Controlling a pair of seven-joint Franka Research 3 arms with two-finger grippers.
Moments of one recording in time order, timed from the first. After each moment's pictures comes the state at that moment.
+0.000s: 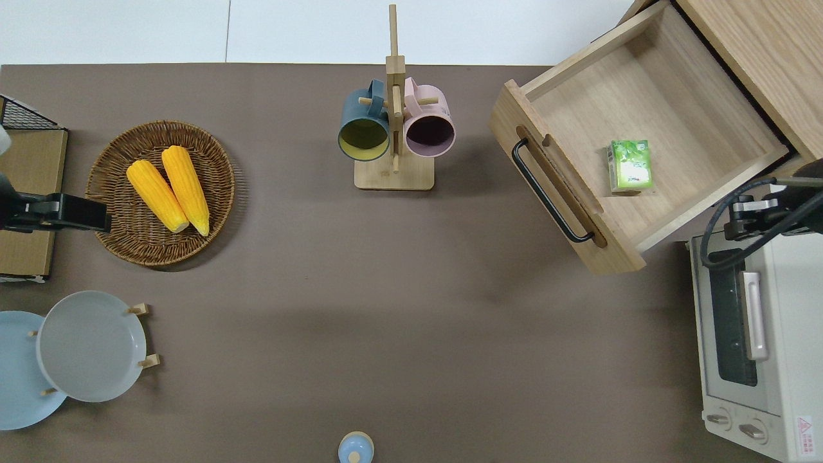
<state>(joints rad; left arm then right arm) -0.15 0.04 0.15 -1.49 -0.02 1.55 0.05 -0.16 0.10 0.15 -1.43 -0.02 1.43 0.09</state>
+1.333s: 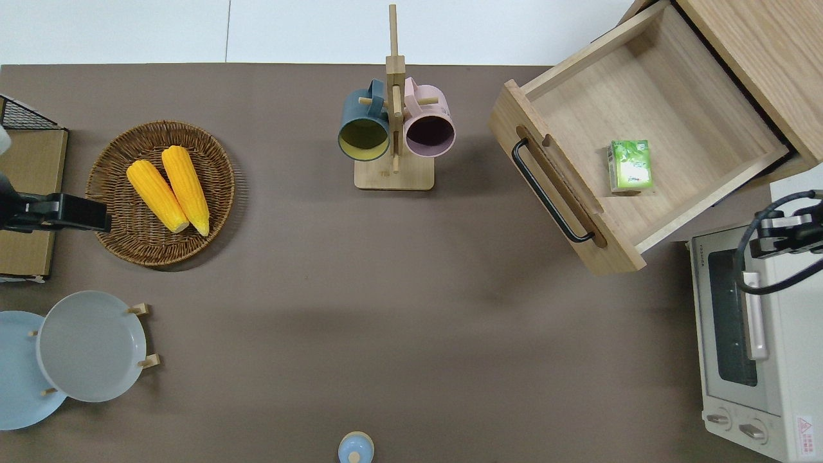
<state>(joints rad) -0.15 0.04 0.15 -1.49 -0.02 1.55 0.05 -0.16 0.06 0.15 -1.35 -0.02 1.29 0.09</state>
